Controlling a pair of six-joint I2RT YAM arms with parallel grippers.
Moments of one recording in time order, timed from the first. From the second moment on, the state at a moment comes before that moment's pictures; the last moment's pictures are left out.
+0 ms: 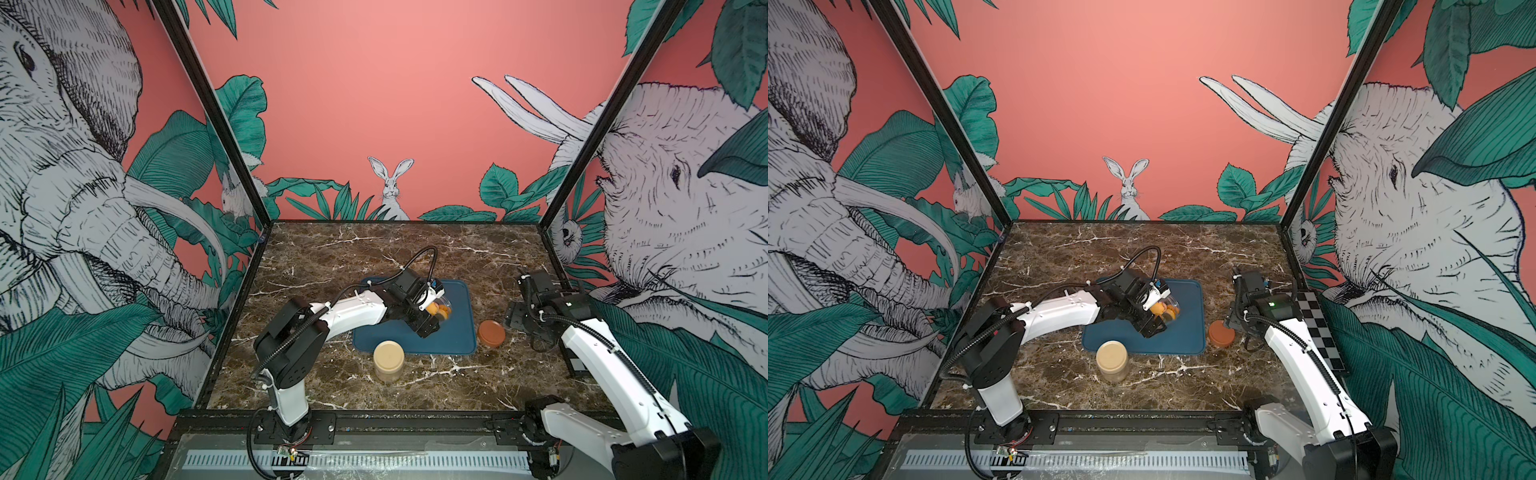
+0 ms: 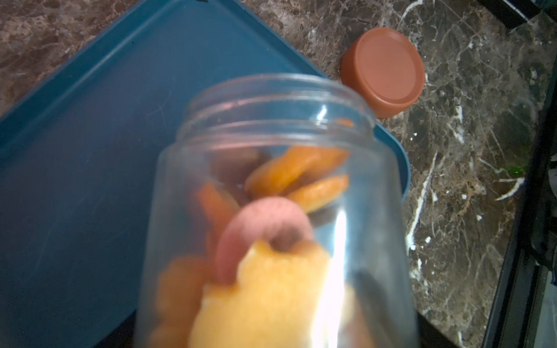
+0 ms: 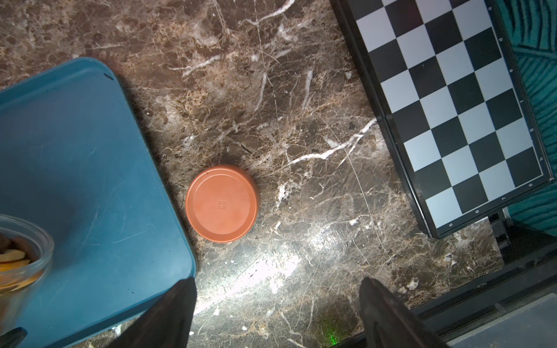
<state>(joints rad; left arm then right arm) -0.87 1.78 1.18 -0.35 0.27 0.04 0.24 1.06 0.98 -1.15 0.26 0.61</state>
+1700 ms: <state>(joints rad) -0.81 1.82 1.02 0.21 0.79 -1.36 0.23 1.03 1.05 -1.24 0.22 0.65</state>
